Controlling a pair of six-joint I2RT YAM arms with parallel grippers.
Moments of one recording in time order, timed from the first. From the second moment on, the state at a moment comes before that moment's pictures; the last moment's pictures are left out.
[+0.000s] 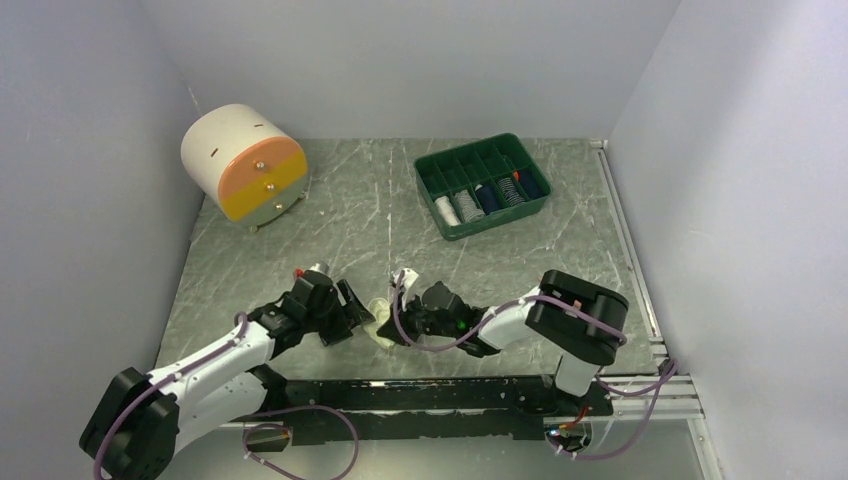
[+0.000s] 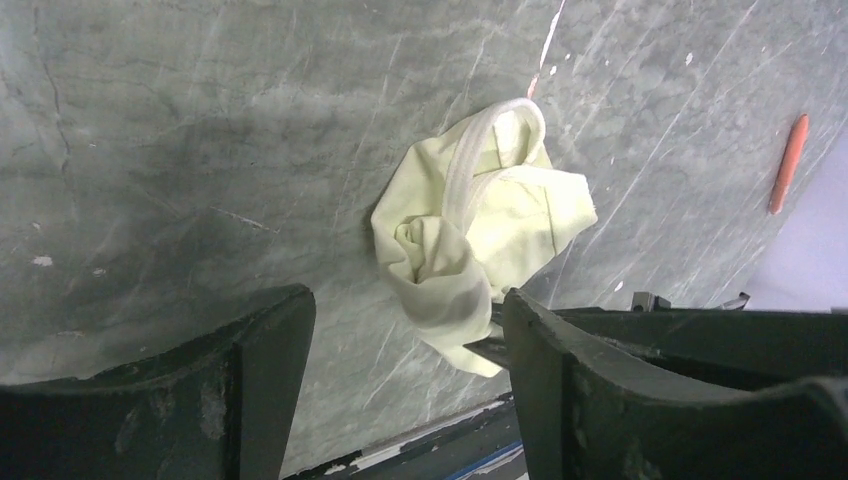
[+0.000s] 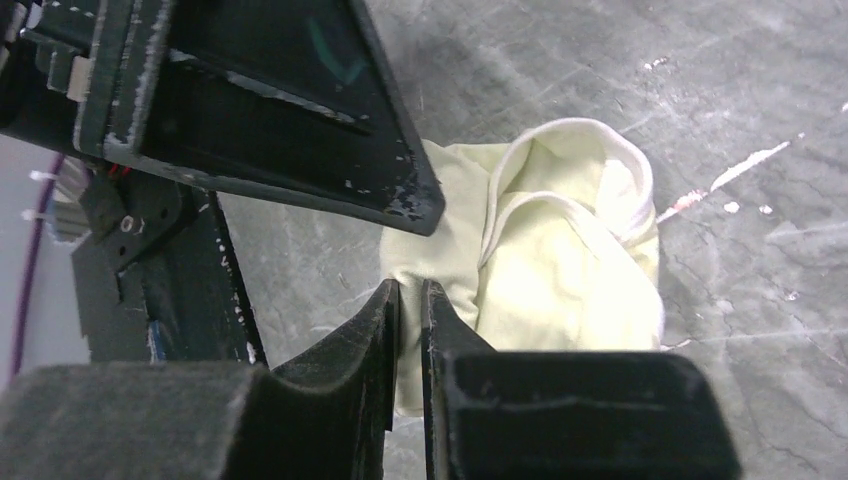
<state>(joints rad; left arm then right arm) -0.59 0.93 0.32 -0.27 0.11 -1.07 1.12 1.71 0.53 0.77 -0.16 0.39</state>
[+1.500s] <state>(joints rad) -0.61 1.21 0.38 -0.04 0.15 -1.07 1.32 1.62 0.76 0.24 0.31 0.10</state>
